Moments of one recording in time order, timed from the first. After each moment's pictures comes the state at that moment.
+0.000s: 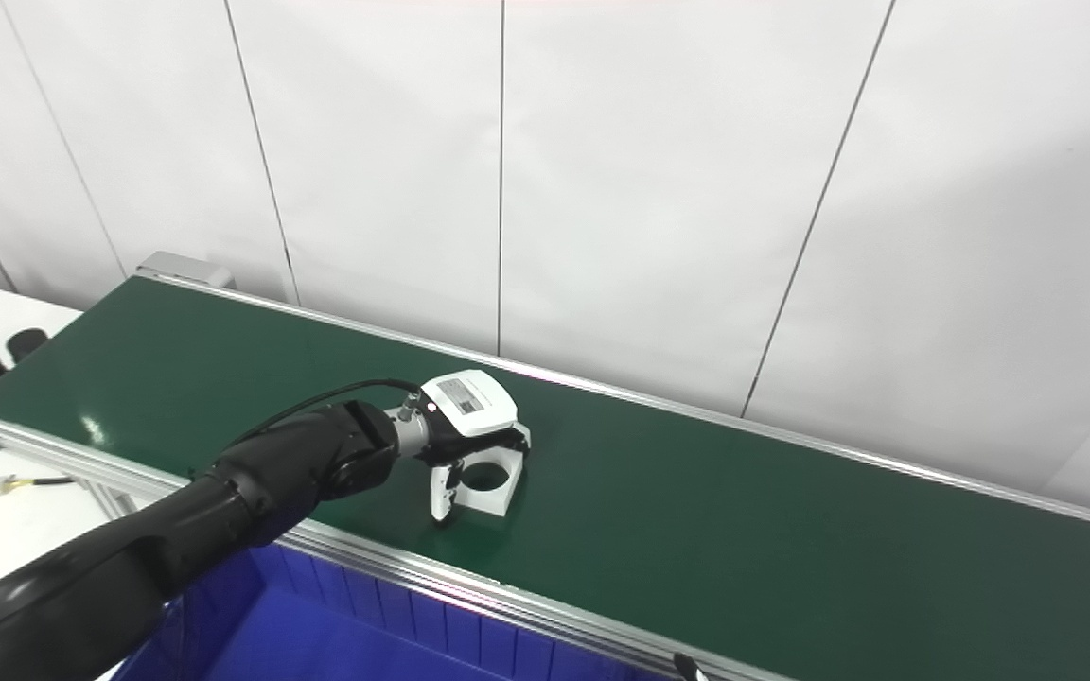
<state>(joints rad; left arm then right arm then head) -0.72 0.43 -0.65 0.70 1.05 -0.27 -0.08 0.17 -0.20 0.54 0.20 -0.15 -0.42 -0.35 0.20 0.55</state>
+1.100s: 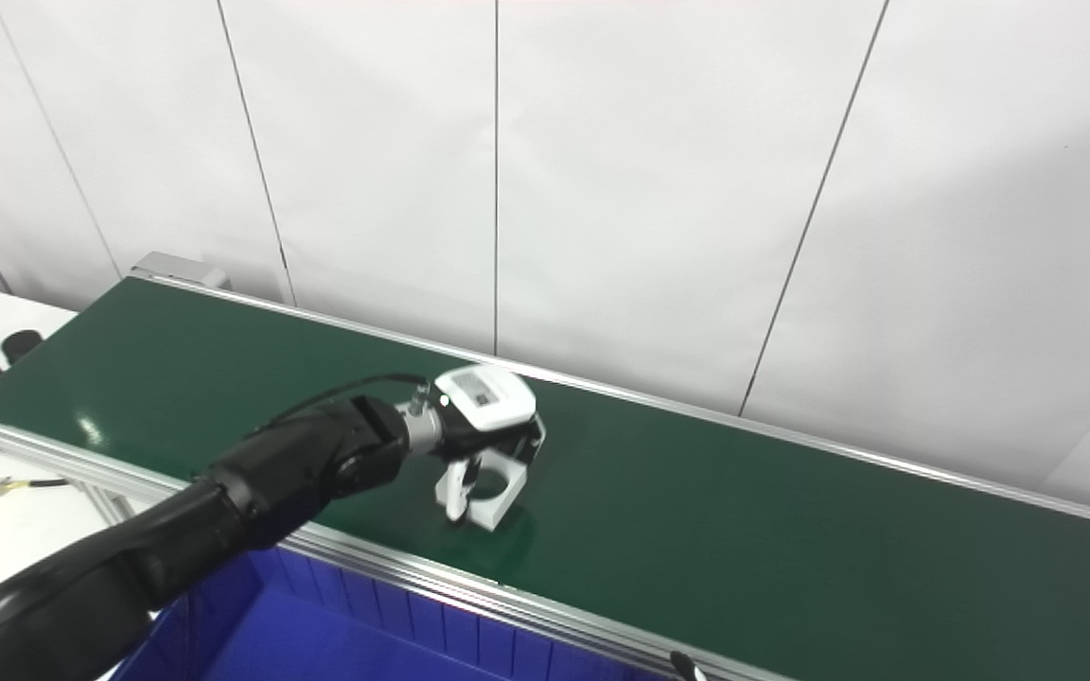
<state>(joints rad) -0.67 0.48 -0.56 0.38 0.93 -0.23 -0.23 0.17 -0.21 0.53 0.18 -0.14 -0.42 -0.33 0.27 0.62</state>
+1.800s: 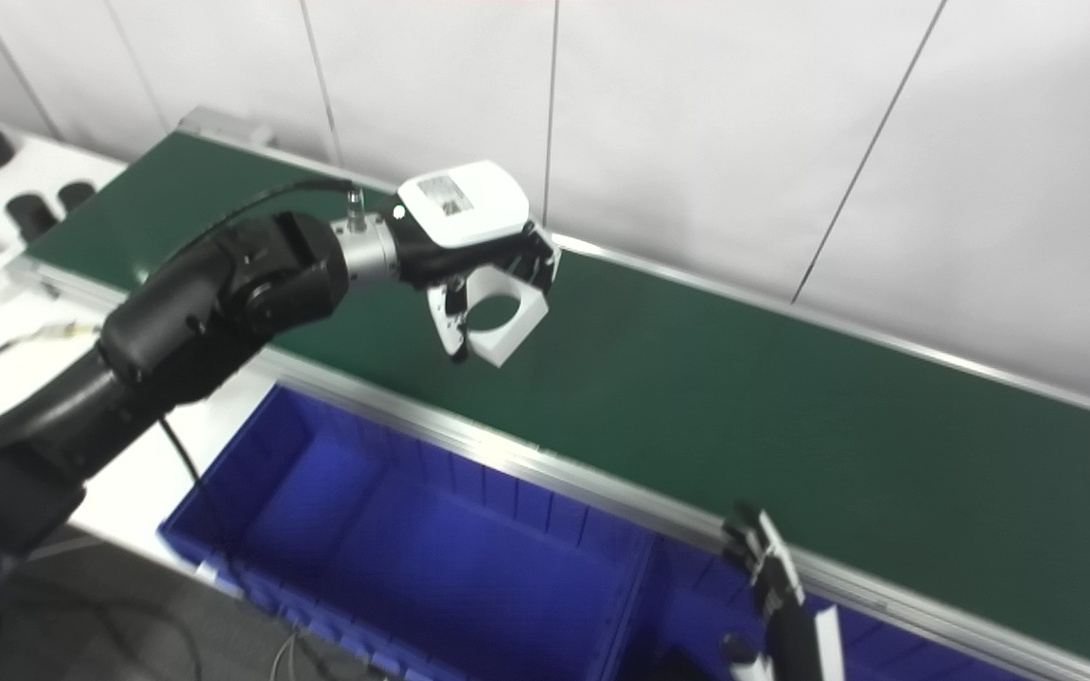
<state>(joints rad) -0.47 0.63 -0.29 -0.16 0.76 -0.22 -0.47 0.14 -0.19 0.35 0.13 -0.05 -0.42 -0.11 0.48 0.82</state>
